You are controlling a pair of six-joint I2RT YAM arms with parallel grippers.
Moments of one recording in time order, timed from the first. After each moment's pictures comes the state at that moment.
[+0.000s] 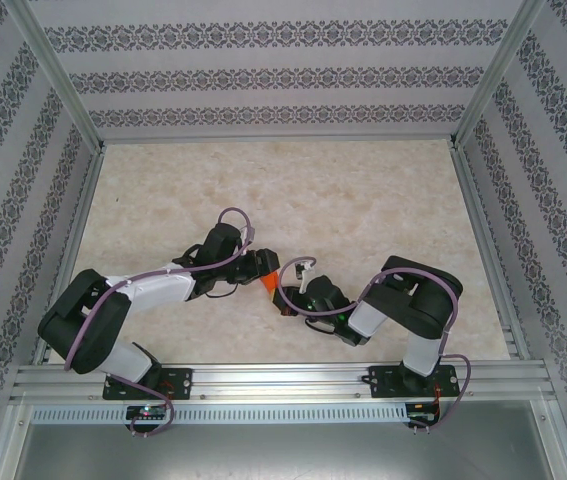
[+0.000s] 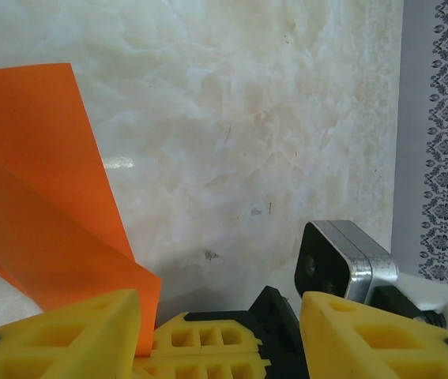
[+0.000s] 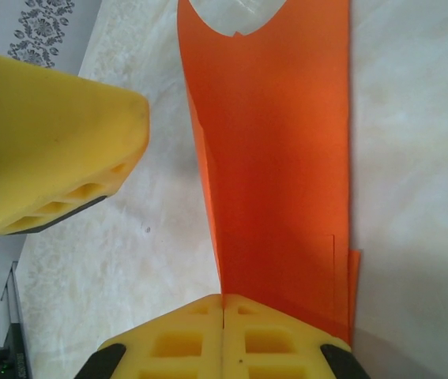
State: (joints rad) left arm -0.63 1.48 0.65 0.13 0.41 -0.98; right arm 0.94 1.82 0.33 1.05 -0.08 0.94
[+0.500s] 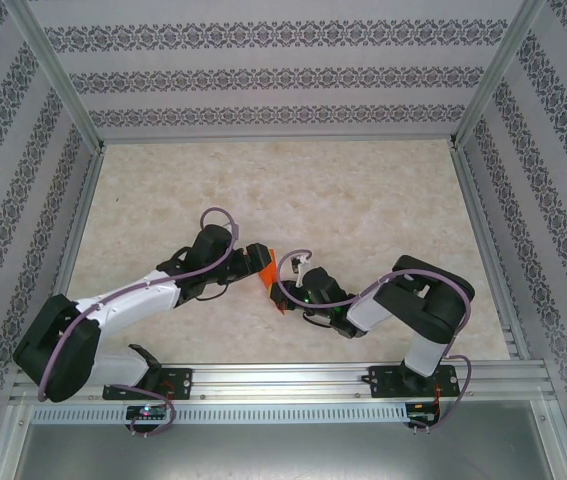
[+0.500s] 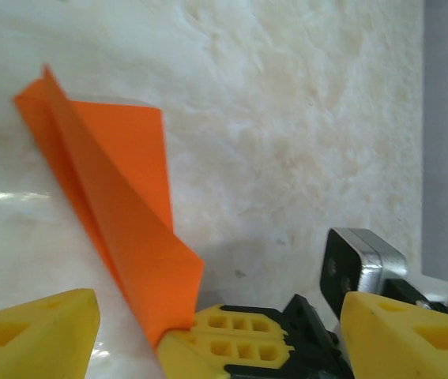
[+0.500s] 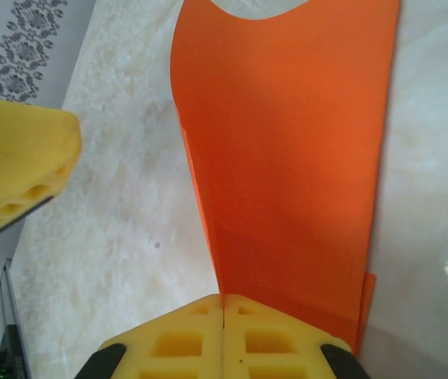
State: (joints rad) left arm -0.64 1.30 0.66 -0.08 0.19 -0.98; right arm 0.92 1.75 0.40 0.87 -0.11 0.88
